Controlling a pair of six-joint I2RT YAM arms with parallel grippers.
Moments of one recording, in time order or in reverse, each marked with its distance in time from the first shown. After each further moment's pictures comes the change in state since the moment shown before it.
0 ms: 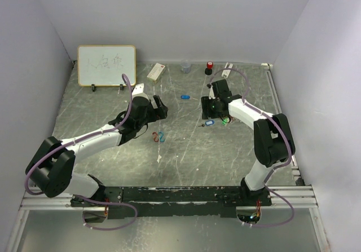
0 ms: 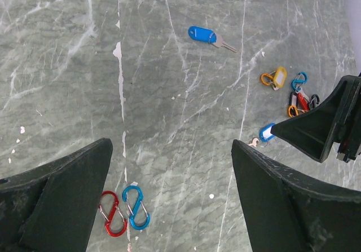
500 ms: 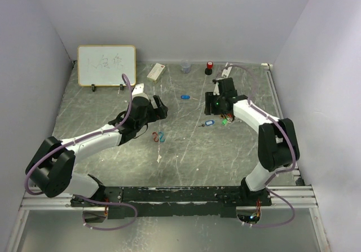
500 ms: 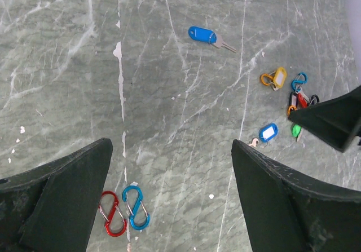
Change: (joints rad) left arm 0.000 0.000 0.000 0.000 -0.002 -0.004; right arm -0.059 -0.089 -0.032 0.062 -0.006 0.025
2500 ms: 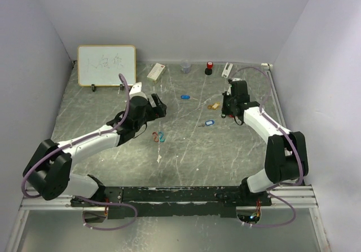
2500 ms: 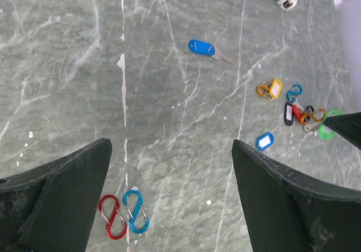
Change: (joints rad) left arm 0.000 -0.041 0.000 -0.001 -0.038 0.000; right arm -0.055 -0.127 -0.098 0.056 0.119 -0.006
